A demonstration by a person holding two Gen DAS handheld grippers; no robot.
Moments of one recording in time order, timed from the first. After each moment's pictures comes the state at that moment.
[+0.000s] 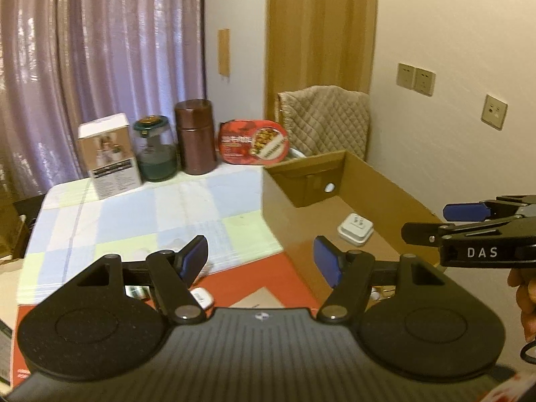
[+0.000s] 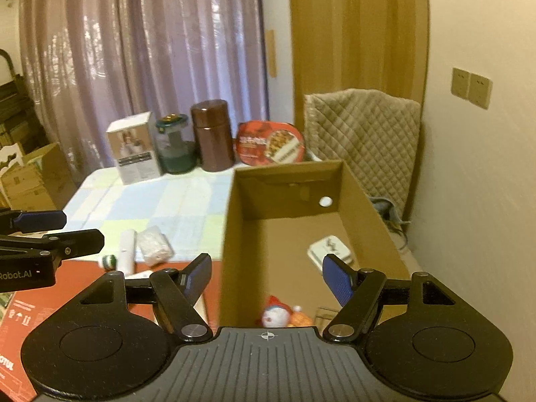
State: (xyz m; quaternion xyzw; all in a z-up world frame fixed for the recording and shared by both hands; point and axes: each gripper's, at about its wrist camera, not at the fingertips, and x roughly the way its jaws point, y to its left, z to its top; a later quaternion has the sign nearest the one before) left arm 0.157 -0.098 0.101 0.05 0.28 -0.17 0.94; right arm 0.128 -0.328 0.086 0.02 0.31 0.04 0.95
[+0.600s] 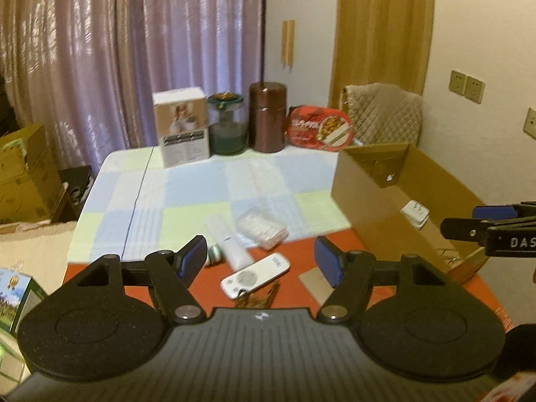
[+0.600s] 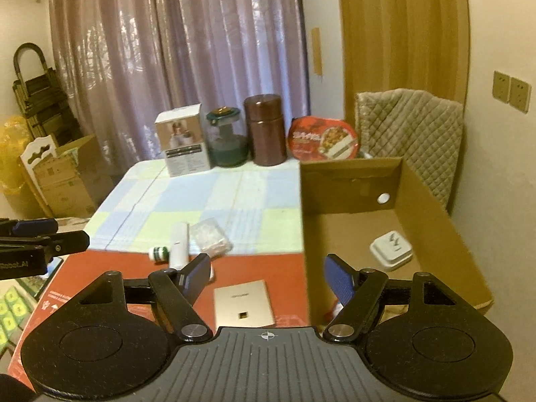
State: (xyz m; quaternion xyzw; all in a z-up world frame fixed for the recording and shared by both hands) left arm 0.134 0.001 0.081 0.02 0.30 -0.09 0.95; right arm 0.124 -0.269 0.069 0.03 0.31 0.10 0.94
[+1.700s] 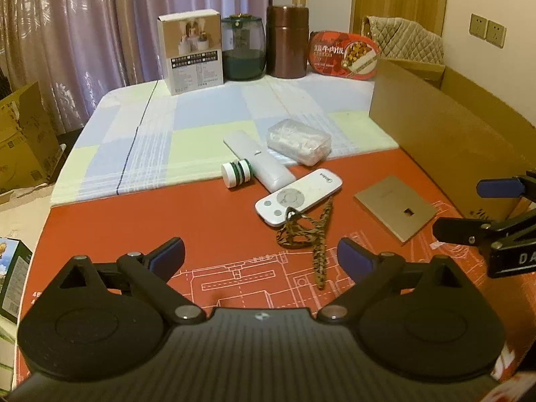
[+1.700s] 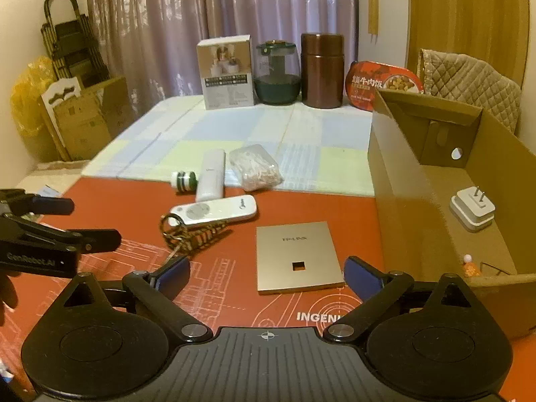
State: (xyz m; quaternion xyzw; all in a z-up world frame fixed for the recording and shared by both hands) left arm 0.171 0.041 -0.048 0.05 0.37 -0.09 0.92; right arm 0.155 -0.203 -0.062 -0.03 0.35 0.15 0.93
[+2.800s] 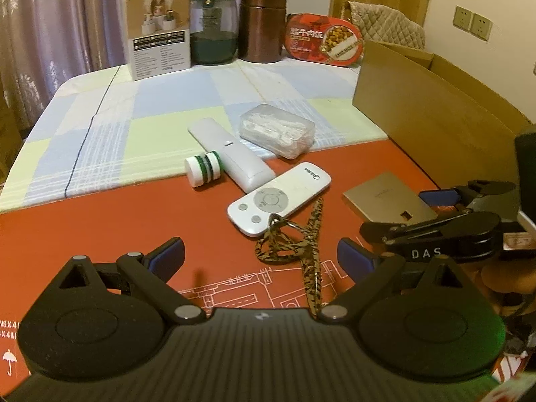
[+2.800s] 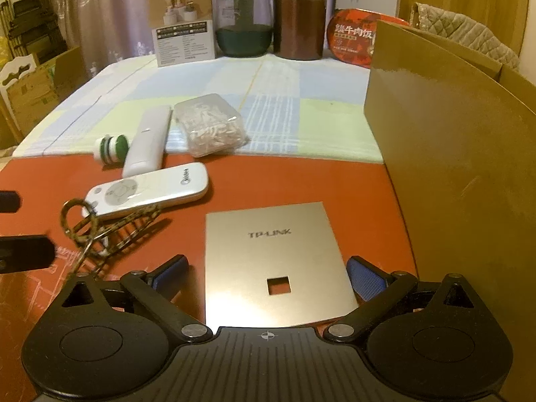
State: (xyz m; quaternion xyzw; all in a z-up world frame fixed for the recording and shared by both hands) left arm 0.214 0.034 -0.080 0.04 0.38 -0.15 0.91; right arm 0.232 -0.189 -0.133 -0.03 0.40 0.10 0.91
